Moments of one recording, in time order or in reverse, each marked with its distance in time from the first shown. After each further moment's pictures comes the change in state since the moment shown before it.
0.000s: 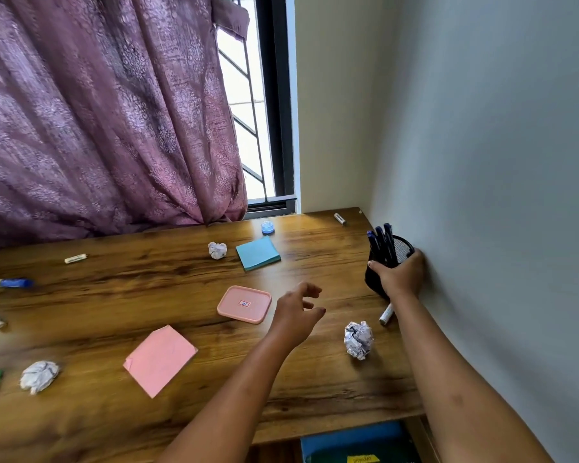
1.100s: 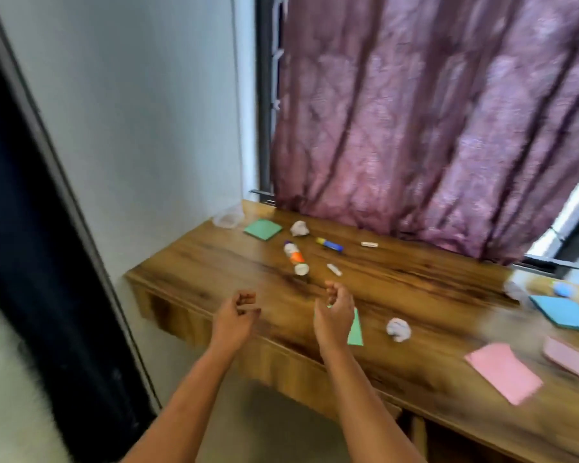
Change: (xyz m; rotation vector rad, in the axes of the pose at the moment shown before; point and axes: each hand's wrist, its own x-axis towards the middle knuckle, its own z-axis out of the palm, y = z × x) left_hand -0.337 -0.326 -0.507 -0.282 0.835 -0.278; right_hand -0.652 -0.192 0.307 0.193 -0.684 -0.294
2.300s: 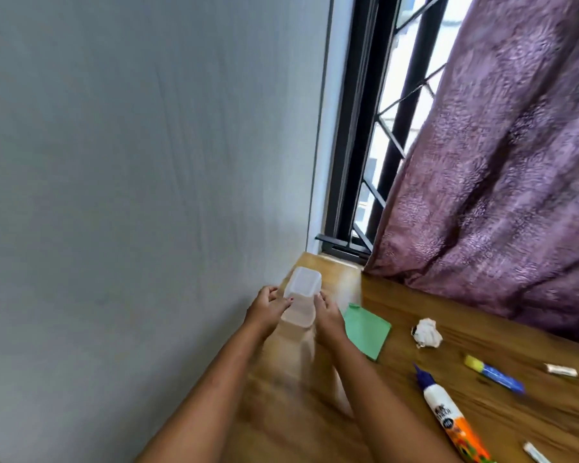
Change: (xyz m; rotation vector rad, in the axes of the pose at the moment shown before) left_hand 0.468 -0.040 -0.090 -0.027 -0.207 -0.260; right_hand 0.260 -0.028 0.426 -0.036 -0.406 0.241
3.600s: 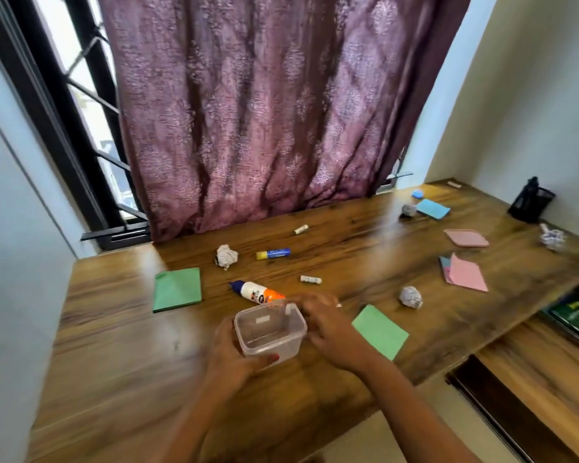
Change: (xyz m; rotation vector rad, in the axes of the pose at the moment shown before) left_hand -0.155 -0.055 0.114 0.284 -0.726 0.377; right_hand -0.272 0.068 -0.184 -0.640 0.343 -0.174
